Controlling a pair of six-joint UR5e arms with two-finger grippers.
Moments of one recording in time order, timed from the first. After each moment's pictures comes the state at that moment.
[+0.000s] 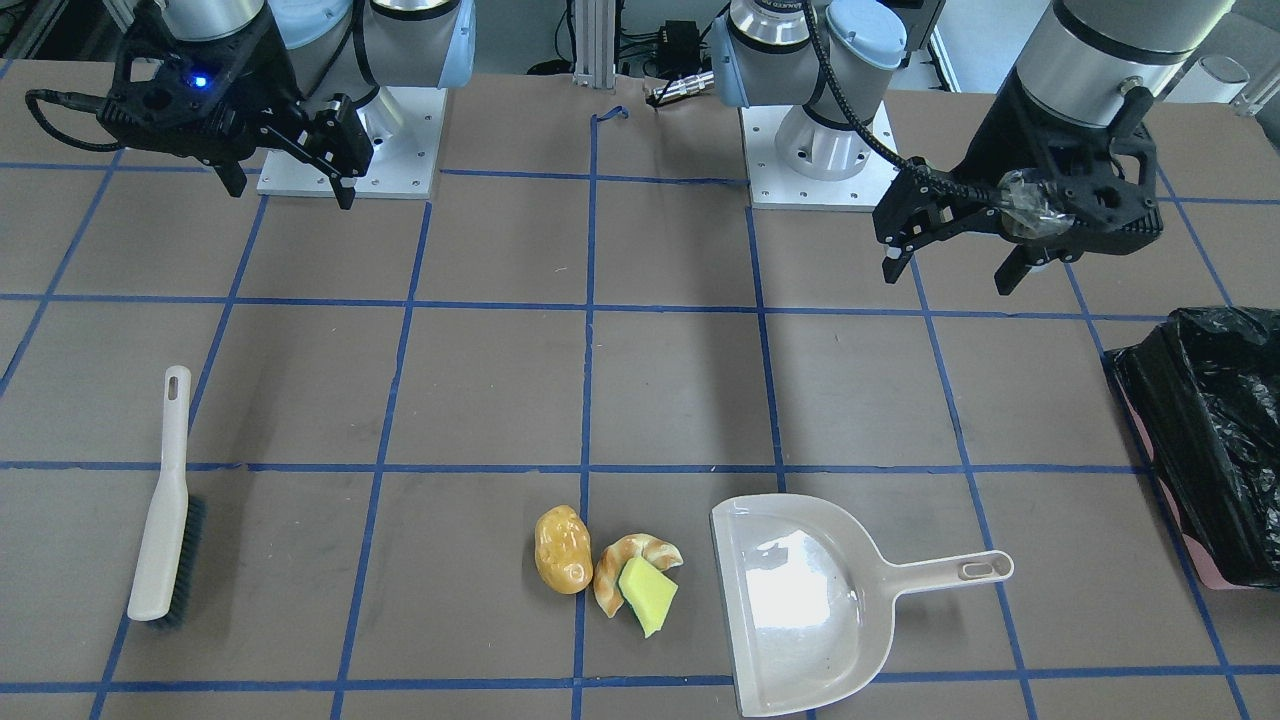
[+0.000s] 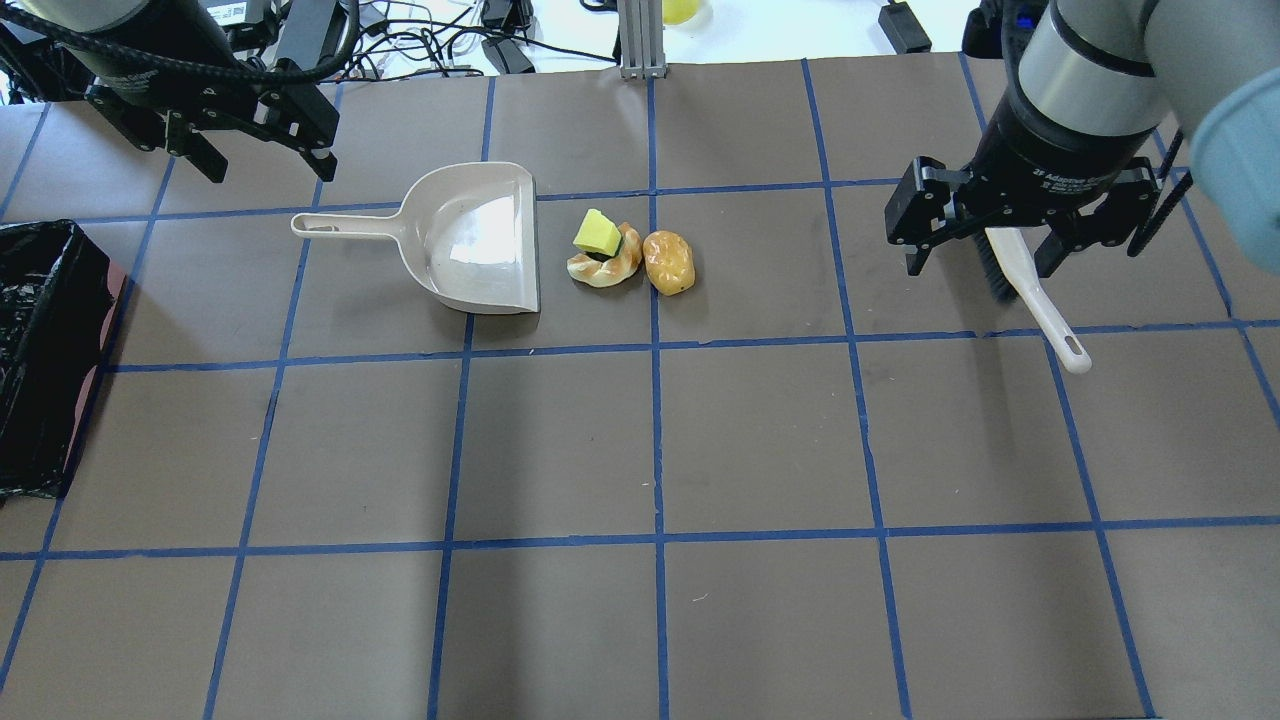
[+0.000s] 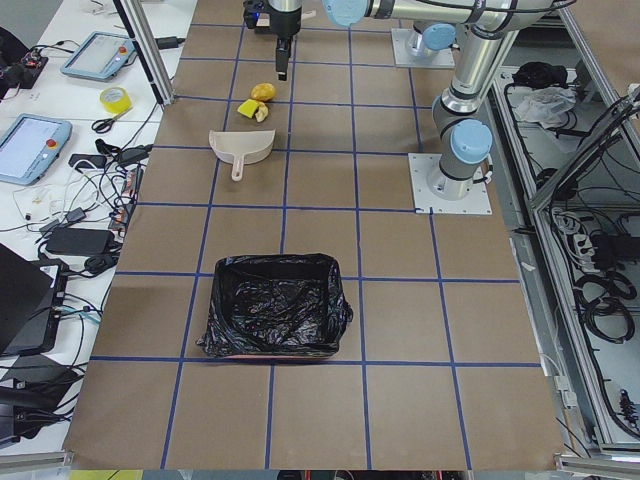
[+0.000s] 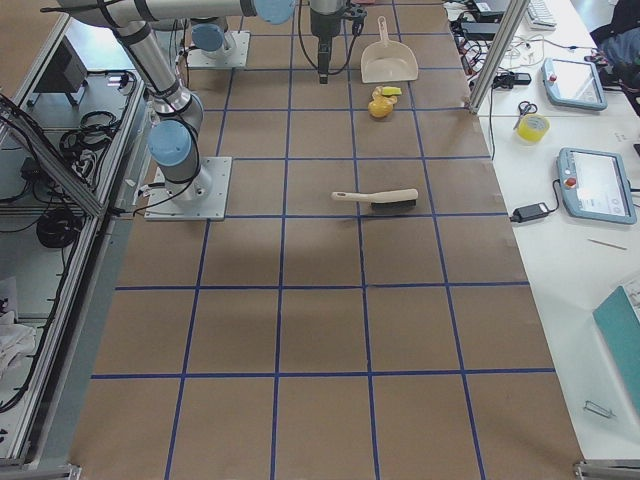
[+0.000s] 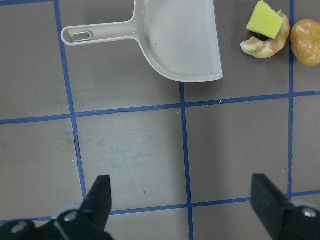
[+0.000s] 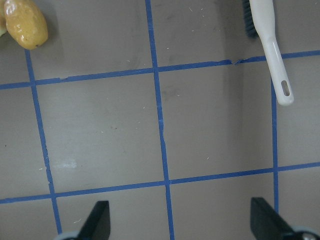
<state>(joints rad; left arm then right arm) -1.47 -1.62 -1.44 -1.60 1.53 0.17 1.58 -1.69 1.64 -1.53 -1.60 0.10</state>
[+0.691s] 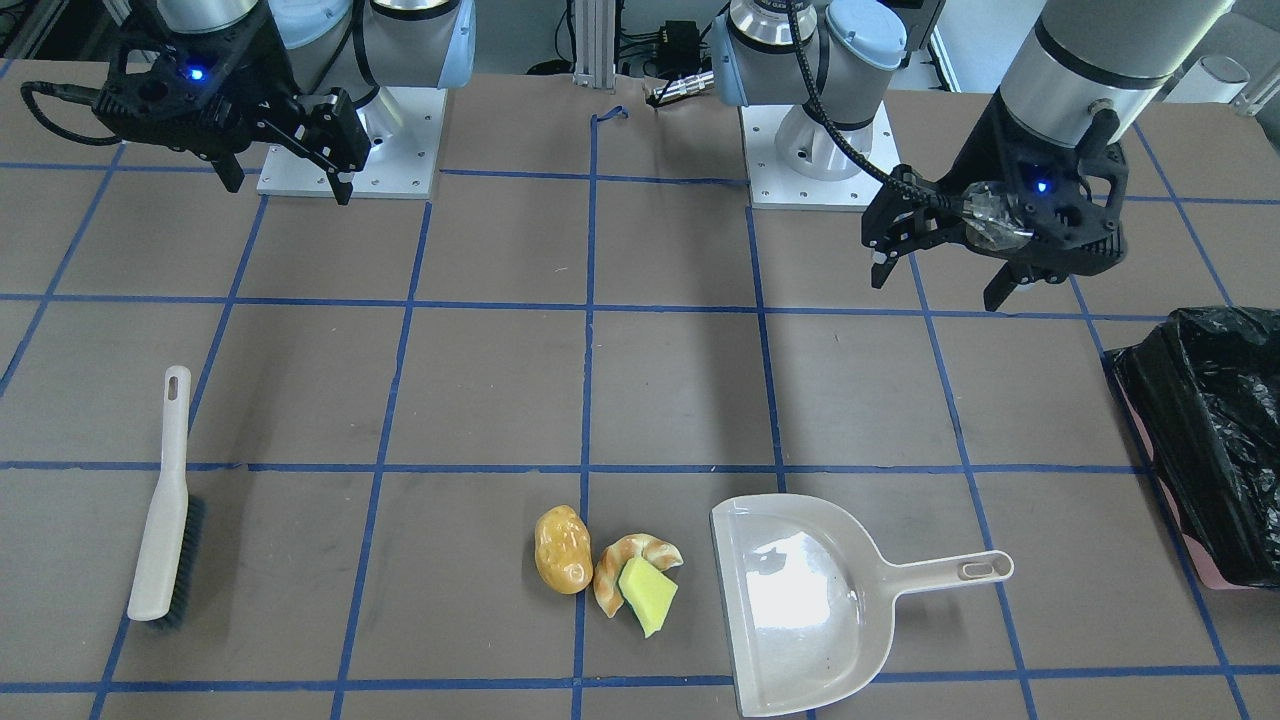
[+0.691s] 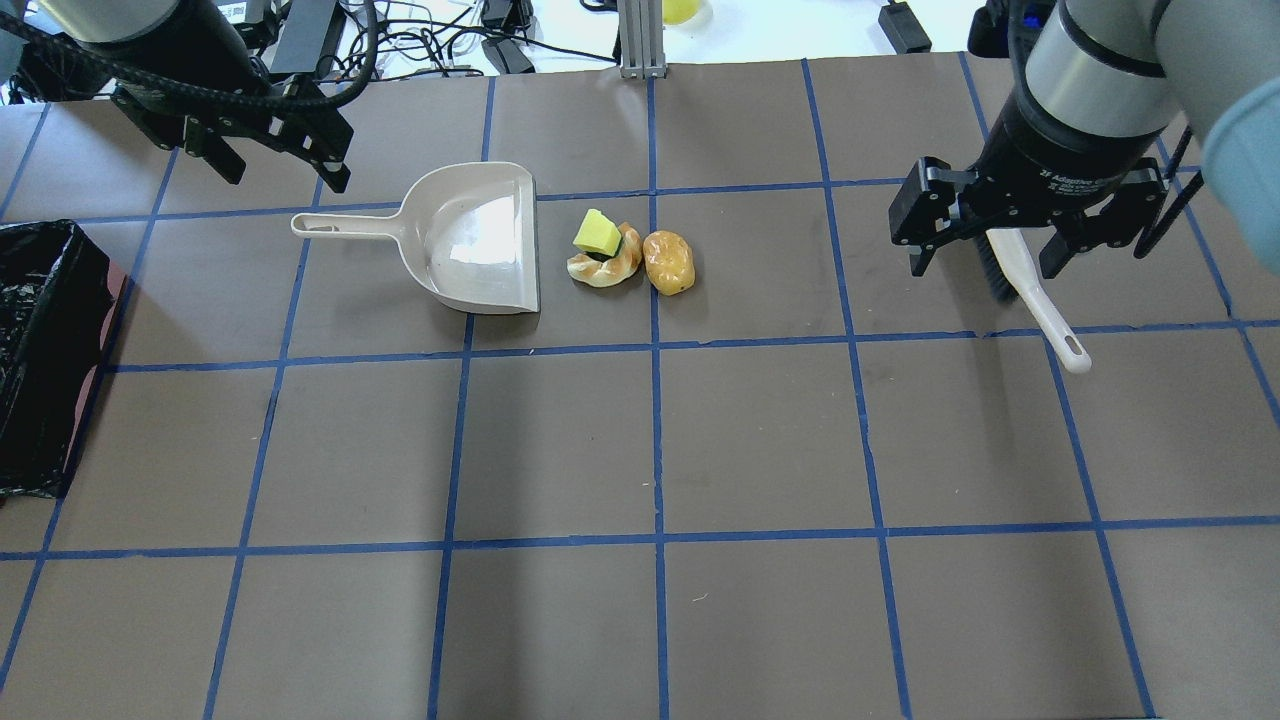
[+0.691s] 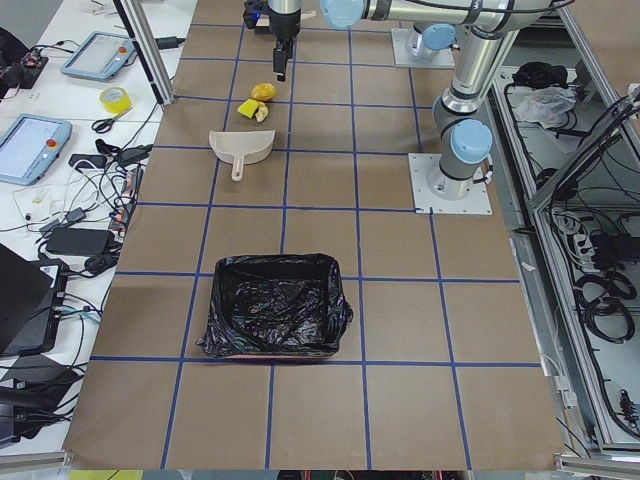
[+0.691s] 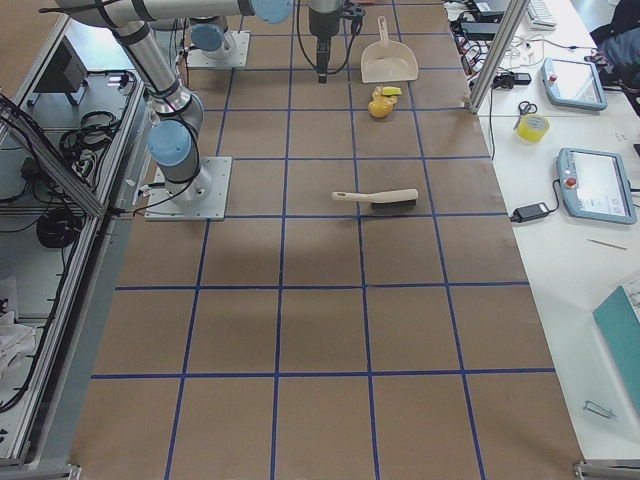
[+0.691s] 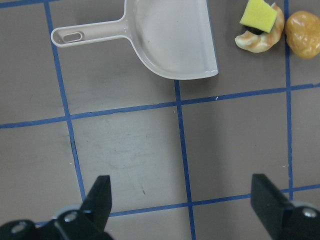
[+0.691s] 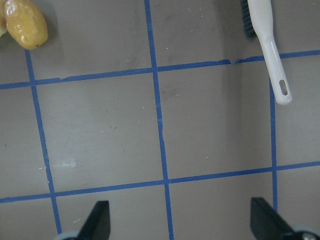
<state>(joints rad) -1.48 -1.63 -1.45 -1.58 1.53 0.34 1.57 -1.70 1.64 -1.52 -1.61 0.10</state>
